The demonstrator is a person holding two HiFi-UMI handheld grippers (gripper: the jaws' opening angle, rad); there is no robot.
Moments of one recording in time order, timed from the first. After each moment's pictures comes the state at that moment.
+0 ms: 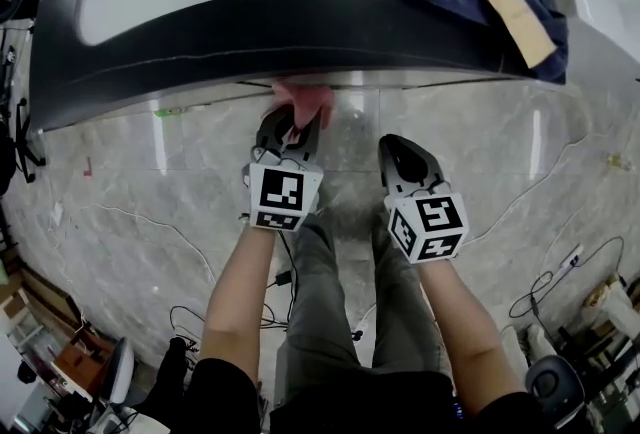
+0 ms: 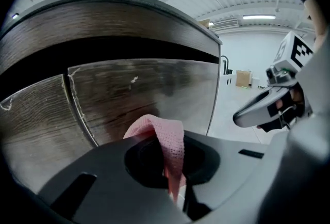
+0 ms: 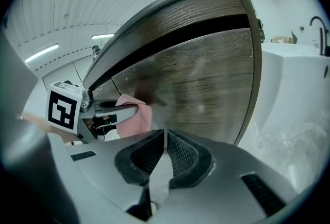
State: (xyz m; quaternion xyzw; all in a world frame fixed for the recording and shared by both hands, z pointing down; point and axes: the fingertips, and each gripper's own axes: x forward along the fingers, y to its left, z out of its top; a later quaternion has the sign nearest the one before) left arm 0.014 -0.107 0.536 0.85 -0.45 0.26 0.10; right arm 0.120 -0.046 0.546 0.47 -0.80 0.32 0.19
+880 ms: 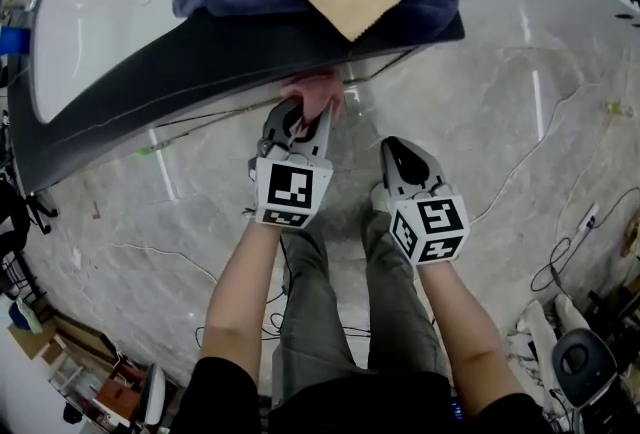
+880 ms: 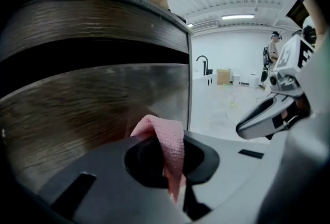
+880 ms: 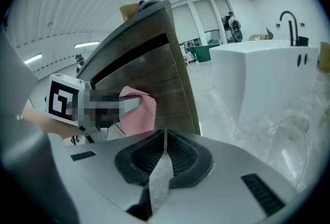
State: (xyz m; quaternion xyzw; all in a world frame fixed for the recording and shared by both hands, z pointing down) left arm 0.169 -0.123 0.530 0.89 -0.36 0.26 0.06; right arm 0.245 -0.030 0.555 0.54 -0.75 0.34 0.16
